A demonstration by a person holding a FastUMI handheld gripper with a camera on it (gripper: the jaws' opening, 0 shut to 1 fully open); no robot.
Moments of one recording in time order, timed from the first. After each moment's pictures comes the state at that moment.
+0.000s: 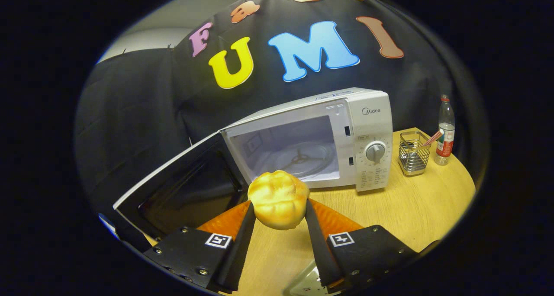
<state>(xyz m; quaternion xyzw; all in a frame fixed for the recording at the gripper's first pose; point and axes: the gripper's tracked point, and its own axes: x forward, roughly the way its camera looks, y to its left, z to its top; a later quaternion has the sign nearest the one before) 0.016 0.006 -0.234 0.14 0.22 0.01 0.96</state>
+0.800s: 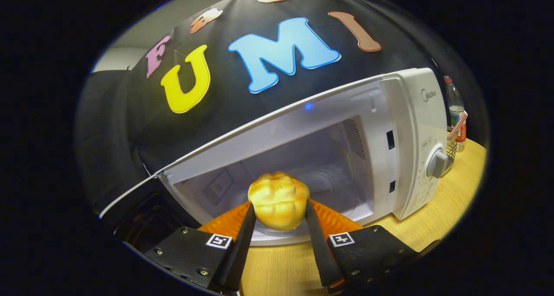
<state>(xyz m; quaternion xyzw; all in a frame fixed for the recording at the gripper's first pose) 0.191 -0.009 -0.283 0.16 0.15 -0.13 0.97</state>
